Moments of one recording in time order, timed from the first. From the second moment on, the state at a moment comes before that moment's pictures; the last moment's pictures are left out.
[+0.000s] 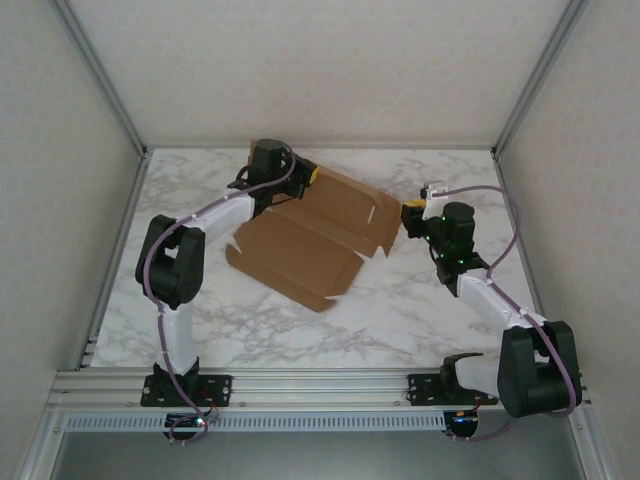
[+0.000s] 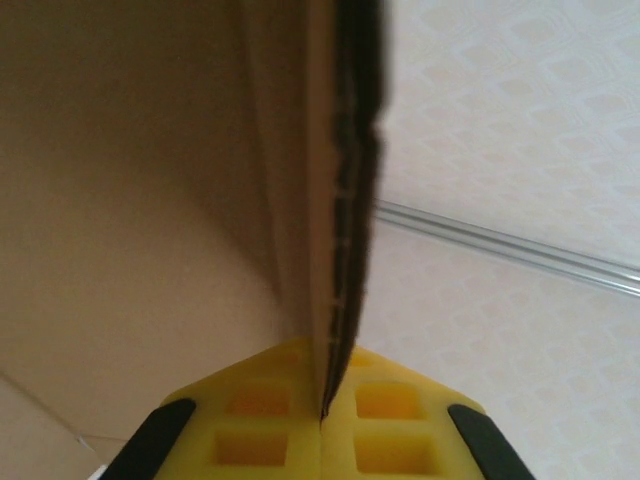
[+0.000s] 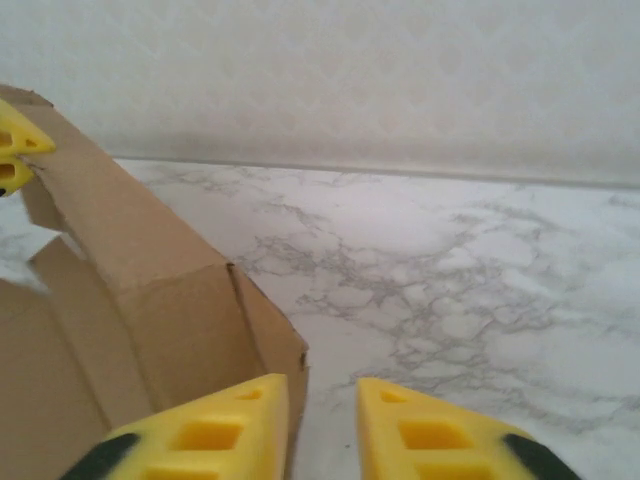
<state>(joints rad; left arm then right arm) -0.38 1.99 1.48 0.09 0.34 -1.49 0.19 1.23 0.63 0.31 -0.18 0.07</state>
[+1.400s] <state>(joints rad) -0.38 1.91 0.99 0.86 0.36 -1.47 0.37 1.30 1.13 -0.56 -0.26 0.86</state>
